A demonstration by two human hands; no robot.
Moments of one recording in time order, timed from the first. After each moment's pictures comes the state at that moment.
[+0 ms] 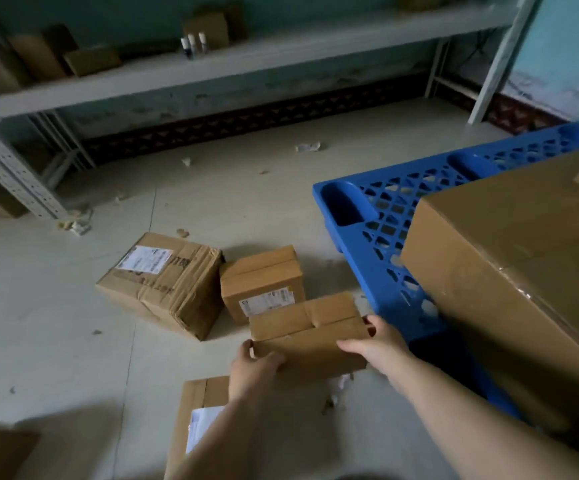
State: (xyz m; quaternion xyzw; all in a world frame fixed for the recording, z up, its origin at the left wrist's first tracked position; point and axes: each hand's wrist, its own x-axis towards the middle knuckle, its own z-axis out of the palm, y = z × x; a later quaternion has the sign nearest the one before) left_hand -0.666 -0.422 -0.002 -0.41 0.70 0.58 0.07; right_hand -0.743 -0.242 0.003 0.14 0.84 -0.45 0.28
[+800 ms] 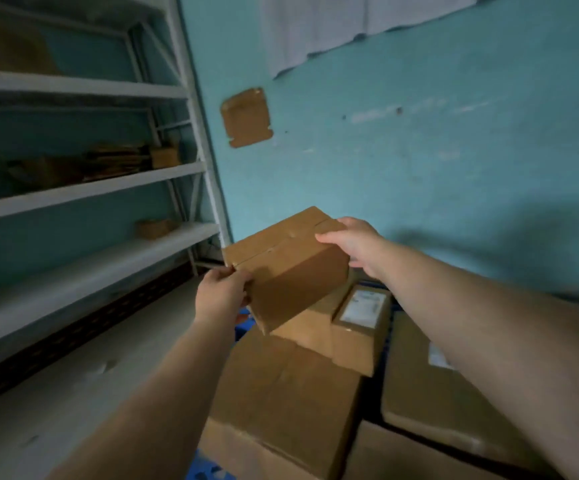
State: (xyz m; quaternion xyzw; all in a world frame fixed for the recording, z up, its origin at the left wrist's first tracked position) left_hand -0.756 -0.121 0.385 0.04 0.72 0.69 0.05; right_hand -0.721 0.081 0.404 0.22 0.74 -0.60 -0.20
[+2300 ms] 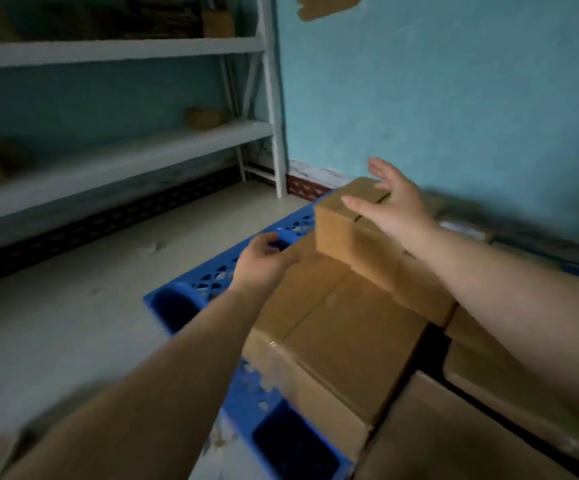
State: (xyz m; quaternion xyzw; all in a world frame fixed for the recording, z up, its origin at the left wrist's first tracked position) left_hand -0.827 -0.139 0.245 0.04 0.81 0.57 0.09; right_hand -0.818 0.060 0.272 0.08 0.85 -0.46 -0.26
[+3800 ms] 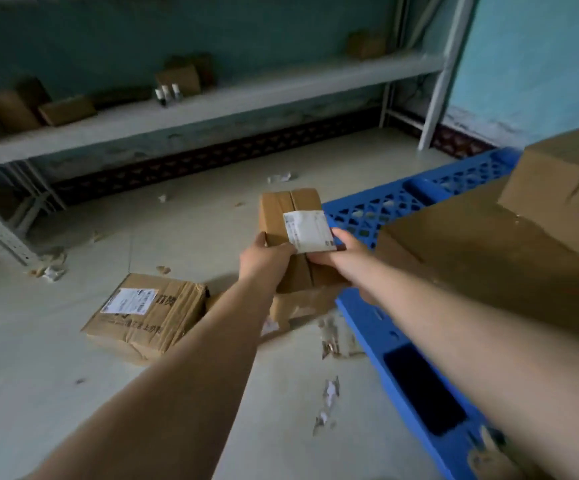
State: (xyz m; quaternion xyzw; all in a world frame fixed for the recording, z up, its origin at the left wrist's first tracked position) left_hand -0.775 -0.395 0.176 -0.26 0.76 0.60 0.01; right_hand -0.798 -0.264 0.159 0.03 0.77 -0.62 0.15
